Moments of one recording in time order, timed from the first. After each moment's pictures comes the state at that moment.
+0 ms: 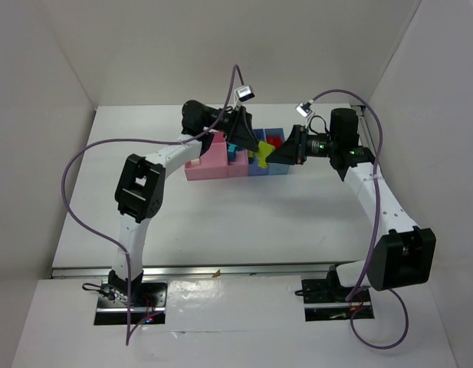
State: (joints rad) left arm -0.44 2.17 1.75 1.13 1.51 -1.62; right arm 0.12 1.34 1.17 -0.27 -1.13 0.42
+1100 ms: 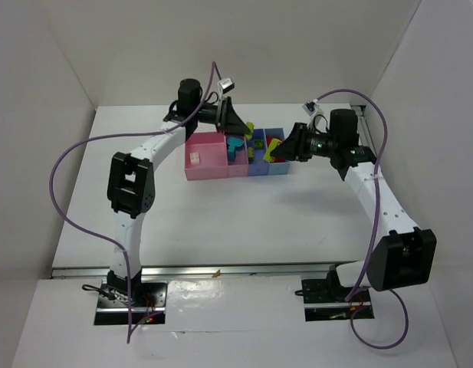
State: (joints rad) left arm -0.32 2.18 1.84 0.28 1.40 -1.03; right arm 0.12 1.34 1.18 -0.34 -0.85 0.37
